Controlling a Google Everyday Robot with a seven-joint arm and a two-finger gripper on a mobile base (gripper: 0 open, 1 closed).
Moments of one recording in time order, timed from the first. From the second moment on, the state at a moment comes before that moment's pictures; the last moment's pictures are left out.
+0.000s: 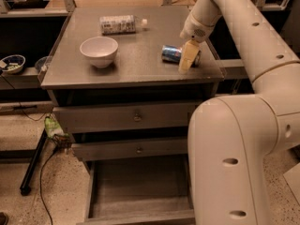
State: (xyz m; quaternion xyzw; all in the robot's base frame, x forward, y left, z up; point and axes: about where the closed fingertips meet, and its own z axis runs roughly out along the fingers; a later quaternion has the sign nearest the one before) arm 0.753 -0.123 0.848 -0.65 0.73 0.05 0.18
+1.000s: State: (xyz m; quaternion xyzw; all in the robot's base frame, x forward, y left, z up) arm 0.761 -0.116 0.832 -0.65 0.73 0.06 0.18
